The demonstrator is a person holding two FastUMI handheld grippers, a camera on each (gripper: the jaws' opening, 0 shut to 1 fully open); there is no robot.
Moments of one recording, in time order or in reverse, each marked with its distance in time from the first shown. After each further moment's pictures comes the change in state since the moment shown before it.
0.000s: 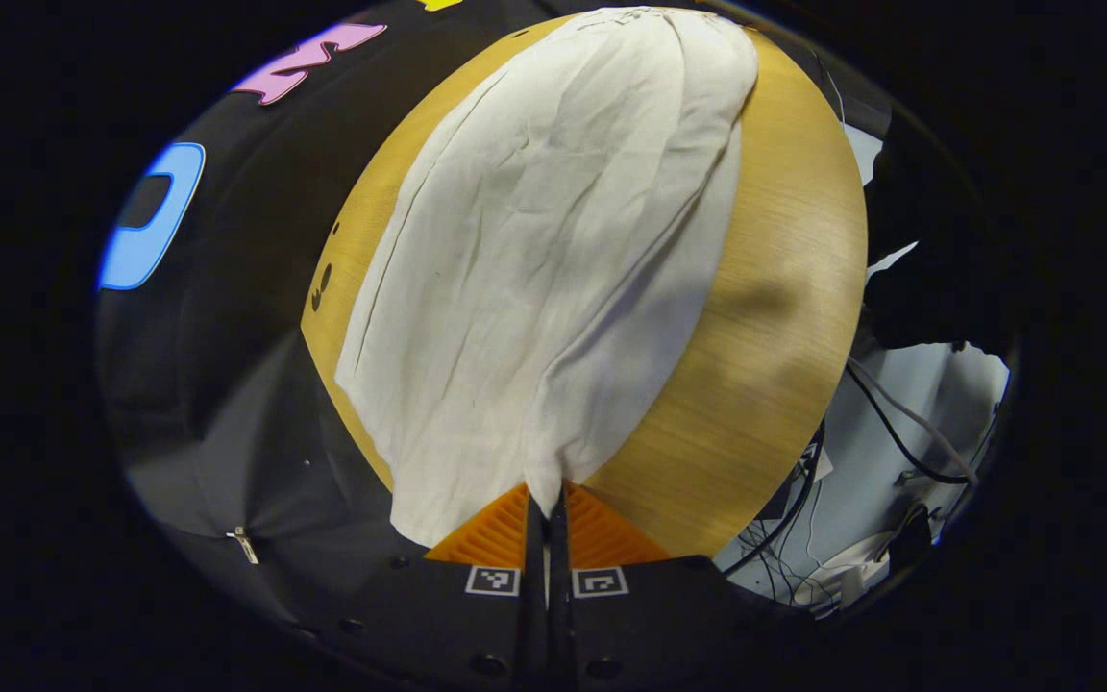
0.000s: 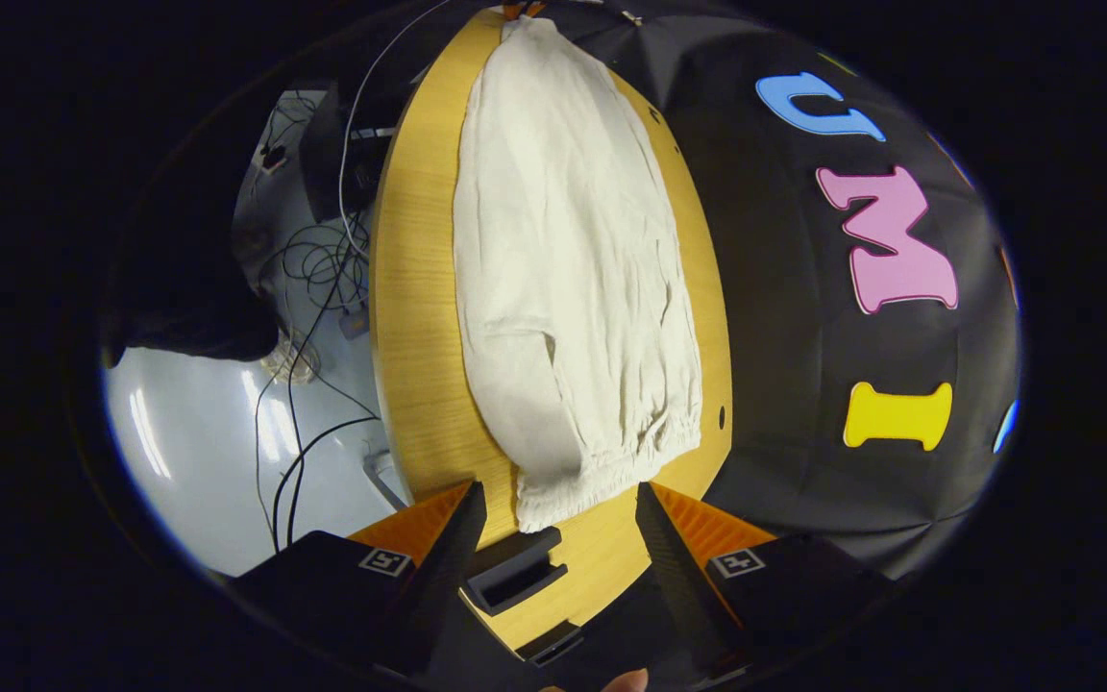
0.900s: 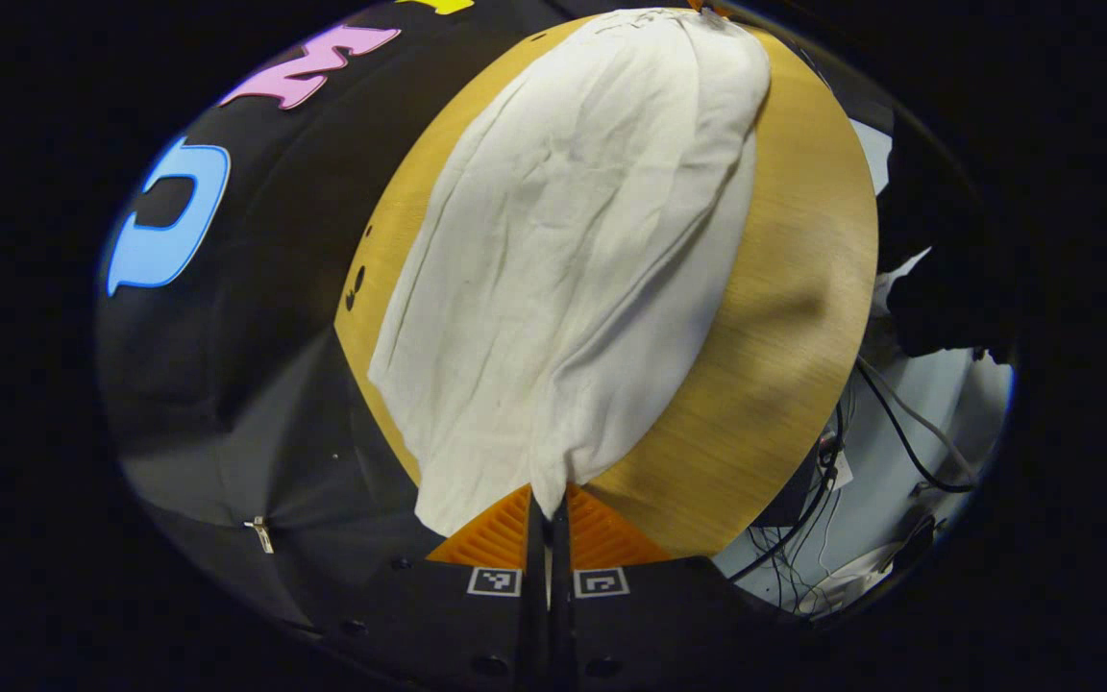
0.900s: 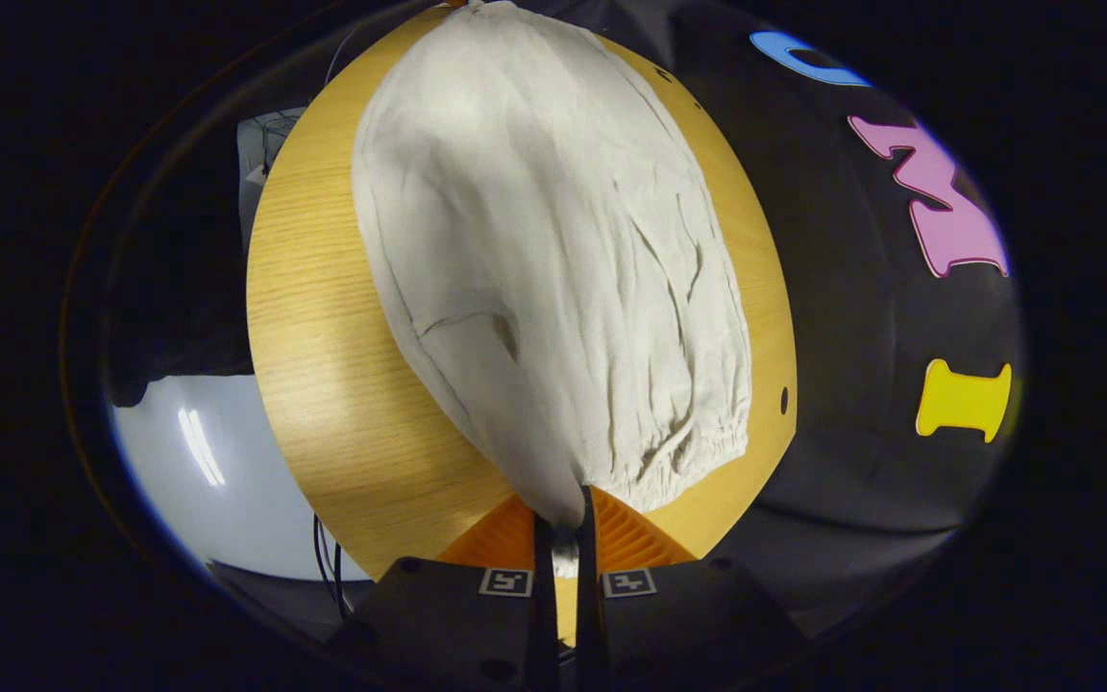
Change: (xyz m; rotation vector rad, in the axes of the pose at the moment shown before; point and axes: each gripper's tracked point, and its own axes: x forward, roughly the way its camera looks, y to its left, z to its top) left arm -0.006 0.010 0.005 -0.053 -0.015 0.118; right arm 0.046 -0.023 0.004 0.154 0.068 0.200
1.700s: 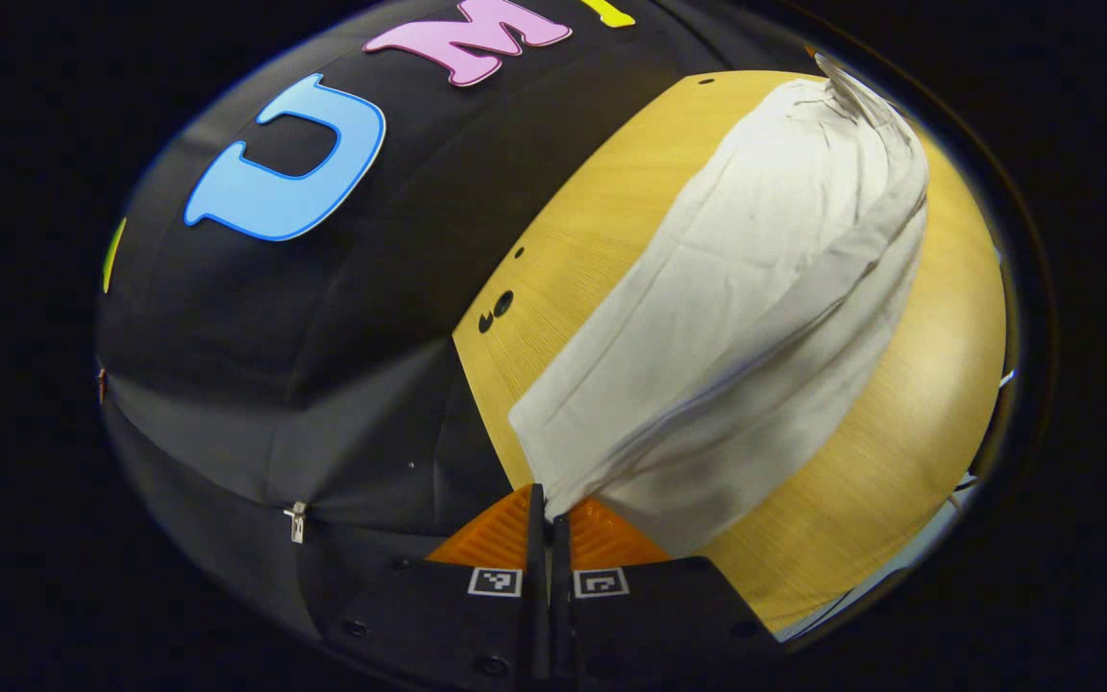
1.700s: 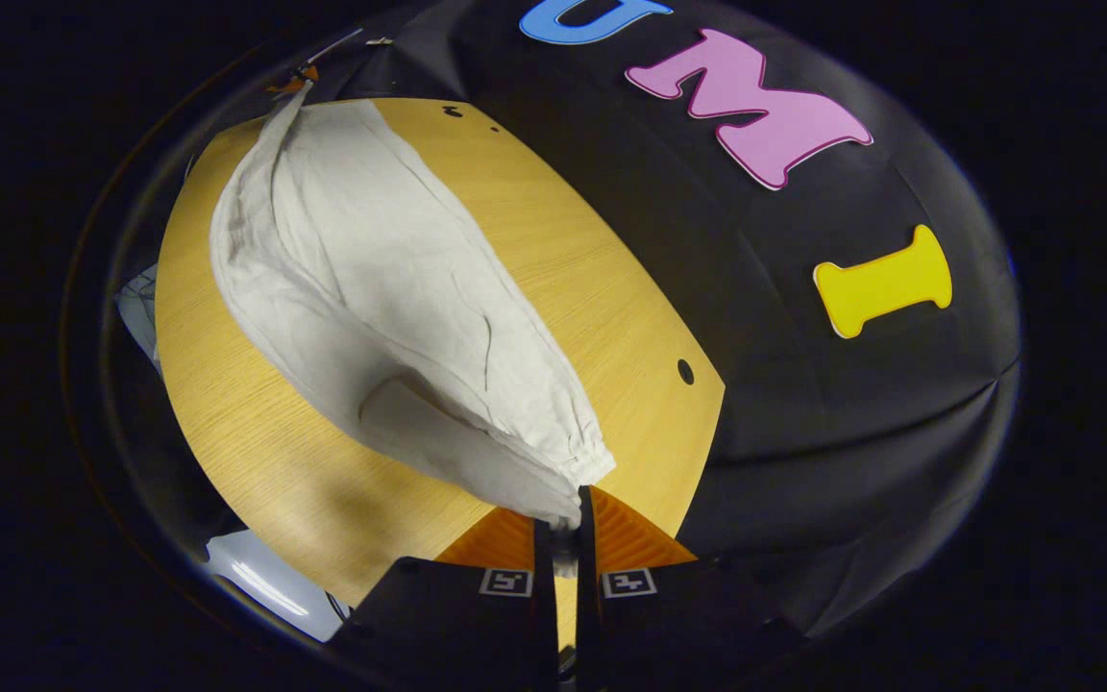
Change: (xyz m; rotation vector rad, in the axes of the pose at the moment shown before) left arm 0.005 0.155 0.074 -0.264 -0.133 0.229; right arm -0.036 -0.130 0.043 0.438 -0.070 -0.180
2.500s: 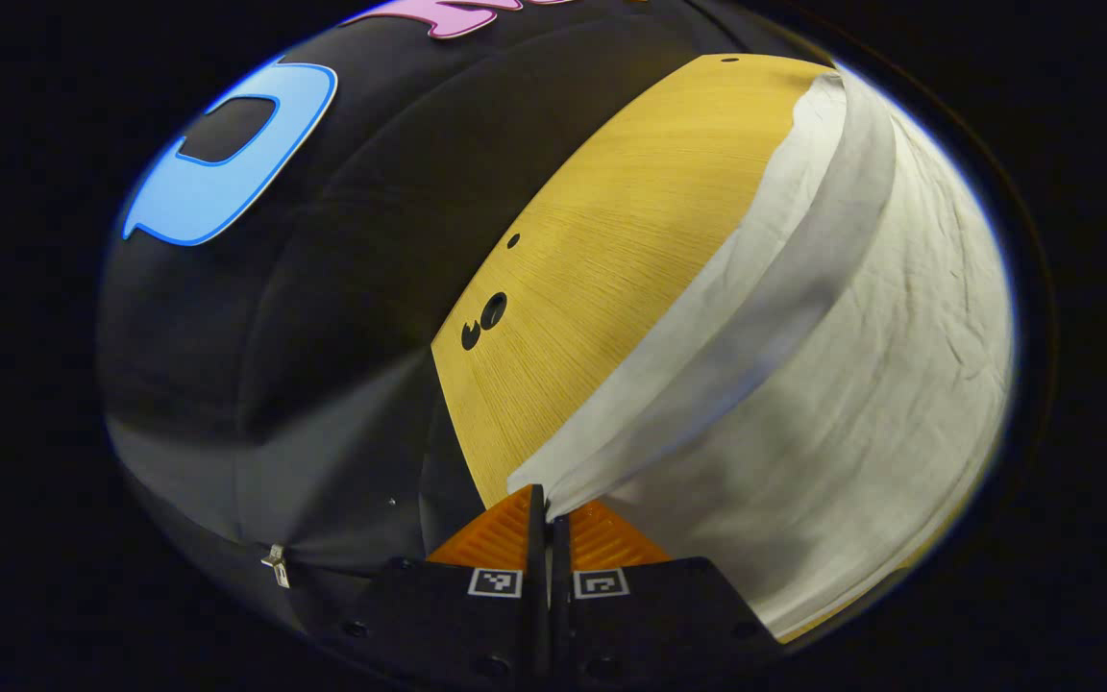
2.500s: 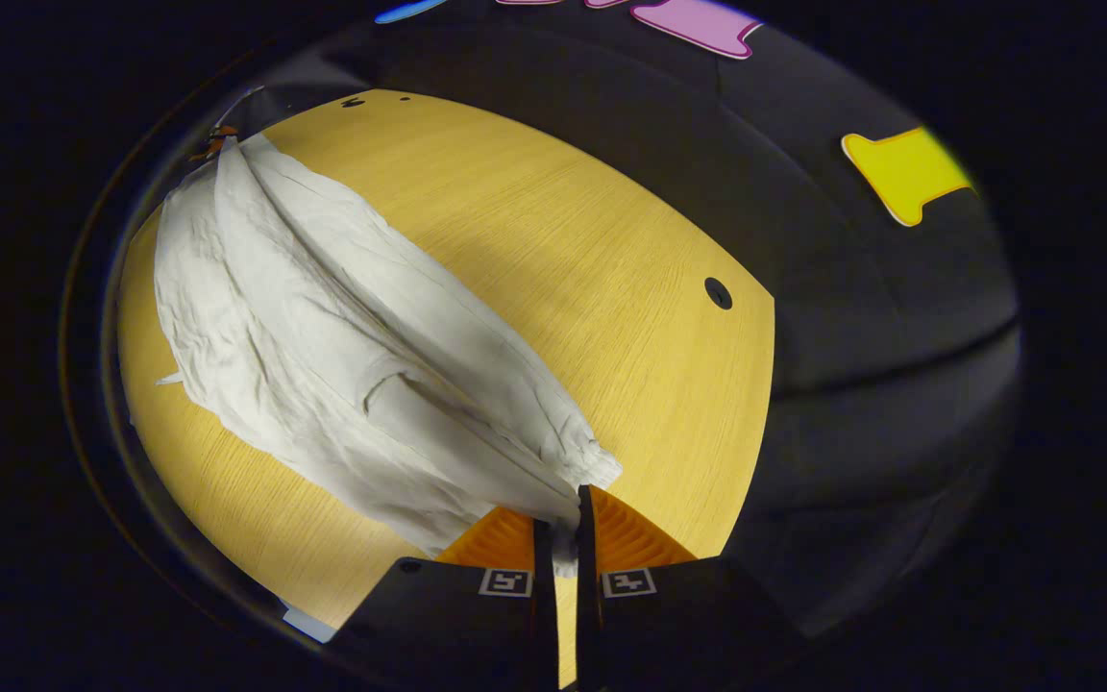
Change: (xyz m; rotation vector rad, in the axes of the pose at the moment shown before) left arm 0.136 0.009 0.034 0.006 0.071 -0.036; right arm 0.116 -0.025 -0.027 0.243 0.247 0.171
